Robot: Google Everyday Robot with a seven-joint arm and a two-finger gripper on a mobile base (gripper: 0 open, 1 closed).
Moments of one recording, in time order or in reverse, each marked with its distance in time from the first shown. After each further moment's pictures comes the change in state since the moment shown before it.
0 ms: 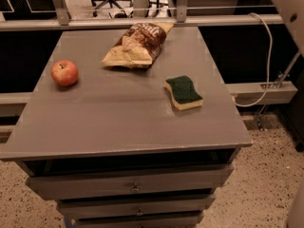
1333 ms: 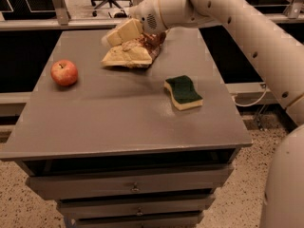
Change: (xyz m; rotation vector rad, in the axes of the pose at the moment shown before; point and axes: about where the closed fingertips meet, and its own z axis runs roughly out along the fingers) arm 0.151 0.029 0.054 -0.303 0.141 -0.101
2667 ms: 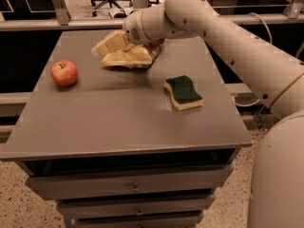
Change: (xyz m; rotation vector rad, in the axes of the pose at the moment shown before) arm 0.023 -0.014 0.053 0.091 0.044 0.019
